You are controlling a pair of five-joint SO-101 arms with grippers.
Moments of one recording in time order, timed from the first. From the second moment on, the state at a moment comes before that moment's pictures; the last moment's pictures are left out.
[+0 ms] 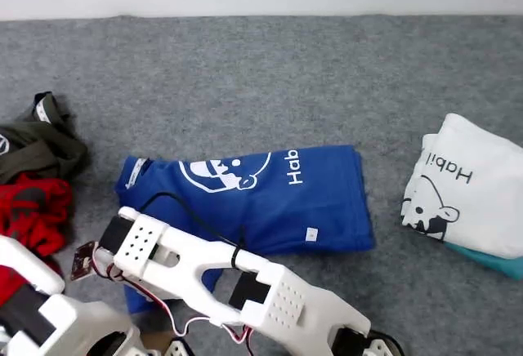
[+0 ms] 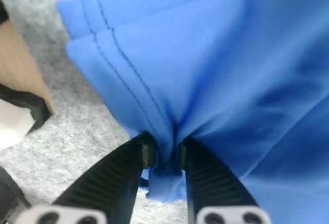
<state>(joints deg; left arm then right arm) -57.1 0.1 -9.8 99.2 -29.9 -71.0 45.0 -27.9 95.7 25.1</state>
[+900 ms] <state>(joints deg) -57.3 0.1 -9.8 99.2 -29.9 -75.5 48.7 -34.5 100.5 20.6</state>
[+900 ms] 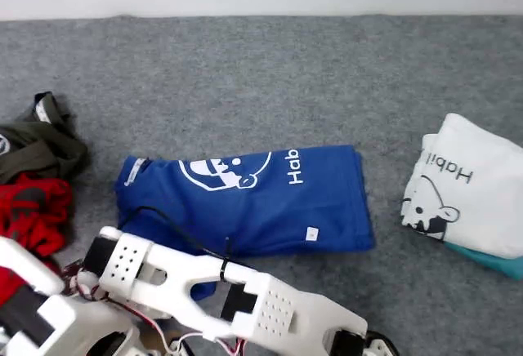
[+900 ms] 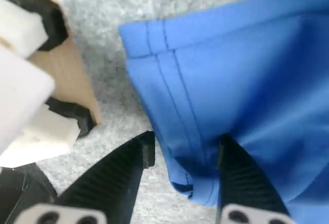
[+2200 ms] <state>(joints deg) -57.3 0.1 -9.8 99.2 -29.9 -55.7 38.8 -37.2 100.5 25.3</state>
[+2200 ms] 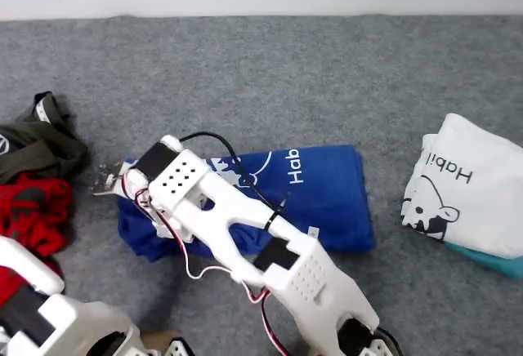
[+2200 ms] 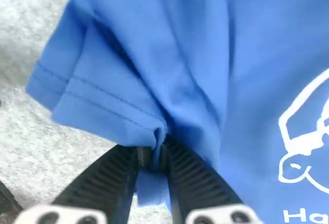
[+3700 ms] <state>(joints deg) -57.3 0.1 -9.7 99.2 -29.9 -43.7 44.4 -37.2 92.3 18.8</state>
